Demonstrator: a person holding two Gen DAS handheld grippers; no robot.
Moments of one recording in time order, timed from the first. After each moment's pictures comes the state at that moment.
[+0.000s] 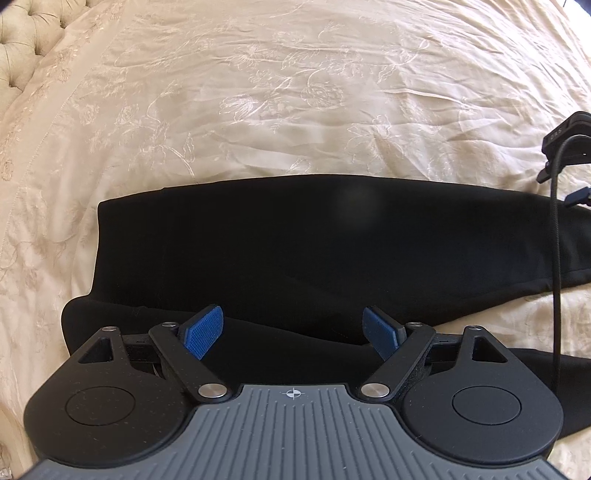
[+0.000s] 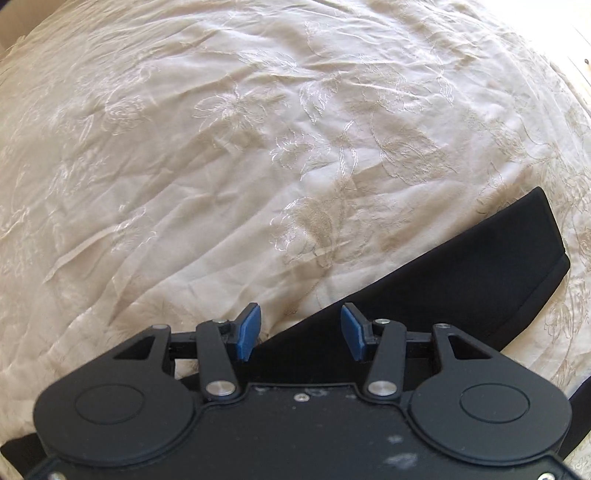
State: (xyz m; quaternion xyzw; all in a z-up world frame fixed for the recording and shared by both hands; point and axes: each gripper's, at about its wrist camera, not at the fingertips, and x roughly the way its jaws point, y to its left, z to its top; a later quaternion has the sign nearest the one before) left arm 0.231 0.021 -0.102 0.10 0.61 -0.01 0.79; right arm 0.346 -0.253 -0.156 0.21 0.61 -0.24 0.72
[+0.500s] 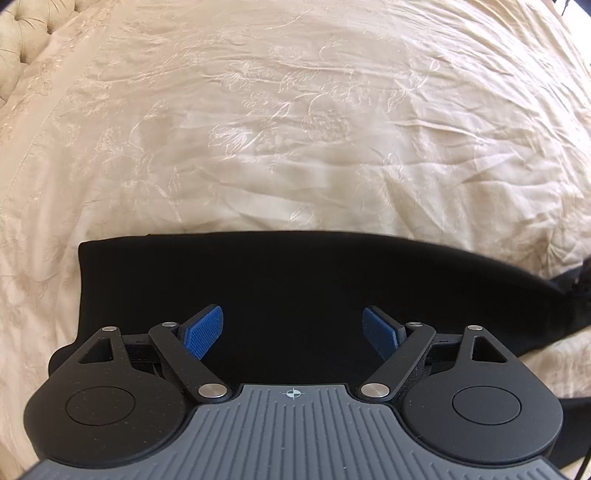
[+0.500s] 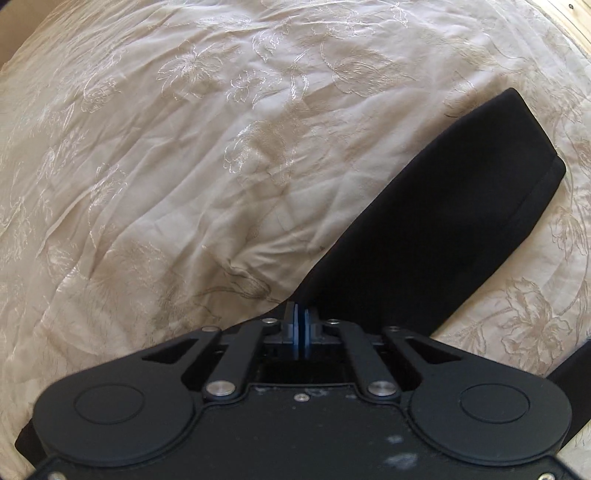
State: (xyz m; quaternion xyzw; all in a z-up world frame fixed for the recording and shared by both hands) left arm 0.292 0.025 -0.115 0.07 0.60 -0.03 0.79; right arm 0.269 -0.255 -0.175 0.28 0.60 -0.24 0.71
